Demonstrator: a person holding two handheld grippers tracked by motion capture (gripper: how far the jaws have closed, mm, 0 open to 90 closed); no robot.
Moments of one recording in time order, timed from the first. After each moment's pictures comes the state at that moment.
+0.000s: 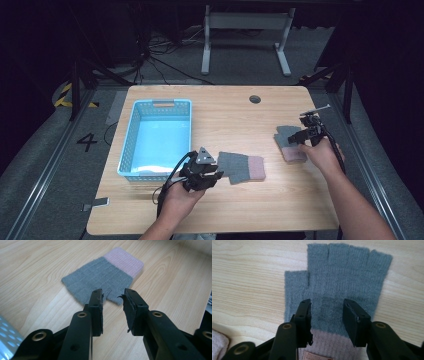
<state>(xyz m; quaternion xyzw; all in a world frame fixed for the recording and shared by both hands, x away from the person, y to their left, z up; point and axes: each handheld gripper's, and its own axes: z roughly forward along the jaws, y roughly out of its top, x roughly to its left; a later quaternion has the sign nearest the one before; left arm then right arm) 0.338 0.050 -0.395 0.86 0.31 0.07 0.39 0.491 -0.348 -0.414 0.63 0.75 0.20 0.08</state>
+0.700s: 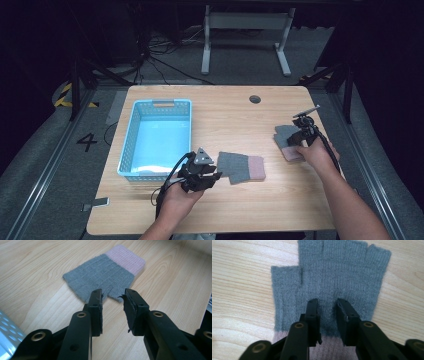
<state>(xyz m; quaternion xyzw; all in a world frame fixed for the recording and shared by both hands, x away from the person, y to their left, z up) 0.338 0.053 -0.396 0.86 0.32 0.07 0.40 0.498 -0.334 -0.424 0.61 0.77 0.15 0.11</state>
